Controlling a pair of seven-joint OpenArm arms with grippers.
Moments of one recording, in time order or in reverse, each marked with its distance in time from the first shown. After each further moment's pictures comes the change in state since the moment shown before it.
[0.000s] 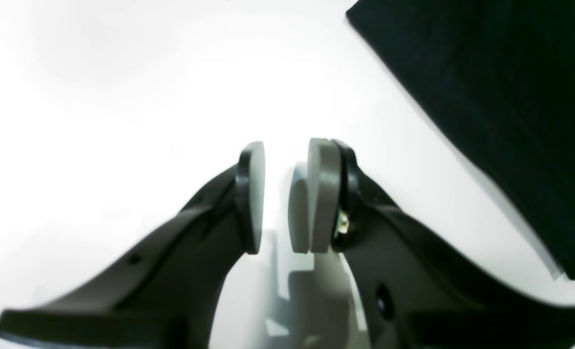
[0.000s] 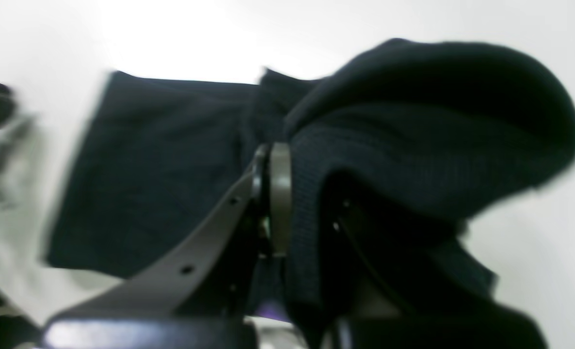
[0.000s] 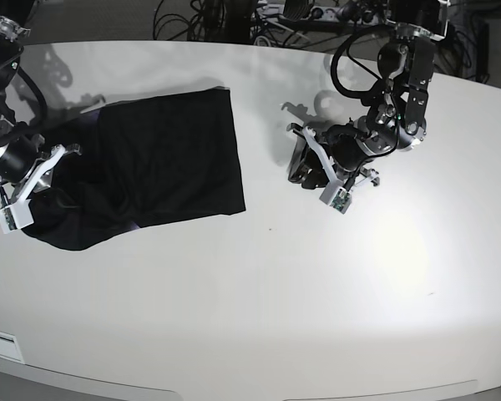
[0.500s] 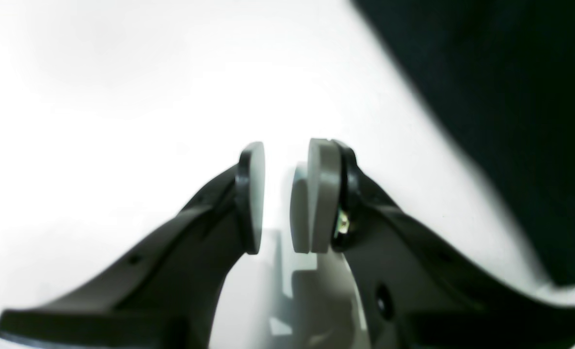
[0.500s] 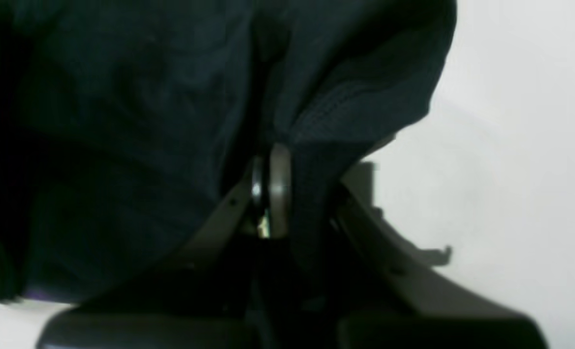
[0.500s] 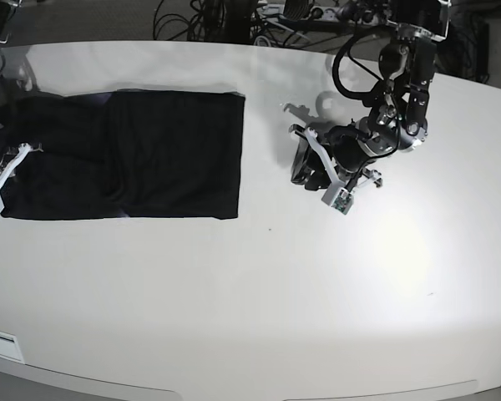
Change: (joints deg) left arm -0.1 -0.2 0.0 0.0 0.9 0.0 0.0; right arm 0.0 8.9 0.0 -15.1 -18.6 0.6 0.2
